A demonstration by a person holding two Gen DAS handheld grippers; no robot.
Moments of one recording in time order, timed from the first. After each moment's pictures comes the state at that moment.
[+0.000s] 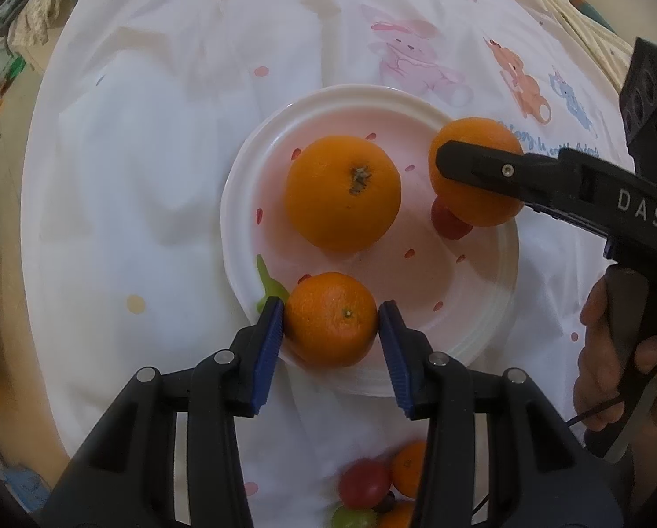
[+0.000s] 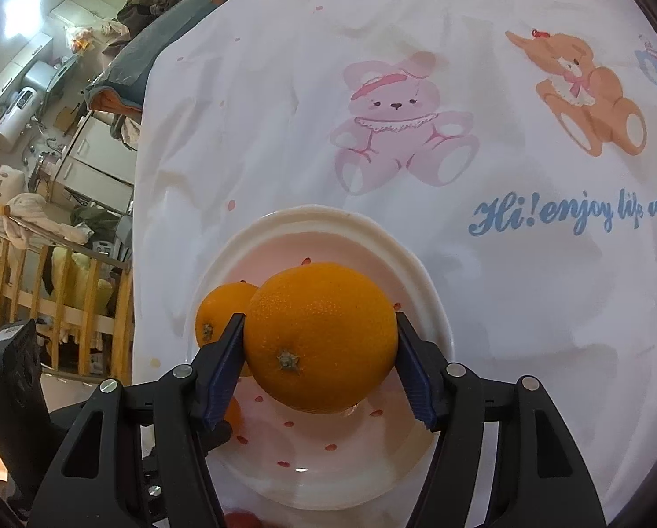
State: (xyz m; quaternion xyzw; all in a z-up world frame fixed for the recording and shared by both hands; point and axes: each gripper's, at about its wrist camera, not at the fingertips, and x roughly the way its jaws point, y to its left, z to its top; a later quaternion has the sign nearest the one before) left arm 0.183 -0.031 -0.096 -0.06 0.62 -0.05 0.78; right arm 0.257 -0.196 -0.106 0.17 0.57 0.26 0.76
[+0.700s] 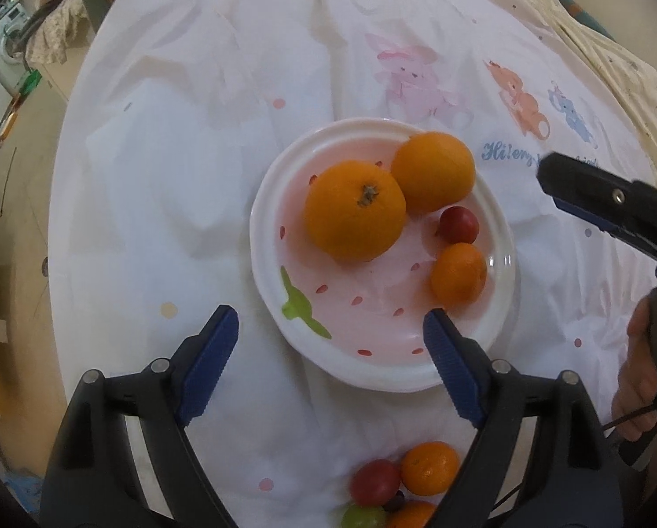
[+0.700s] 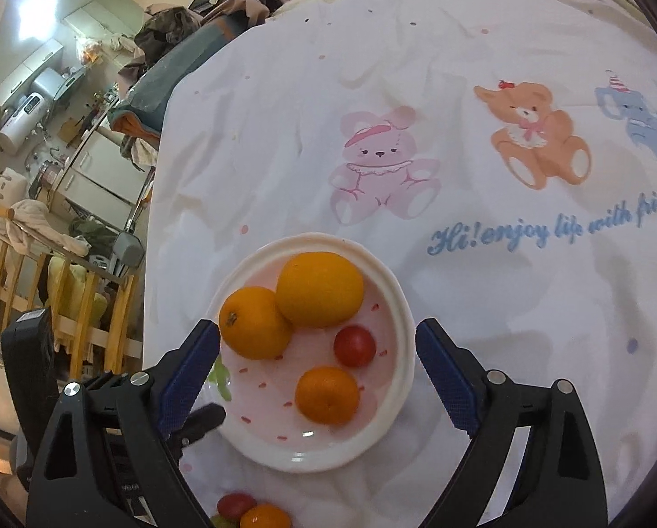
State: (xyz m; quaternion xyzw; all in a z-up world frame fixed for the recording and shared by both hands) left arm 0.171 -0.029 -0.076 -0.05 0.59 -0.03 0.81; right arm 0.228 -0.225 -0.060 0.15 0.52 0.24 0.80
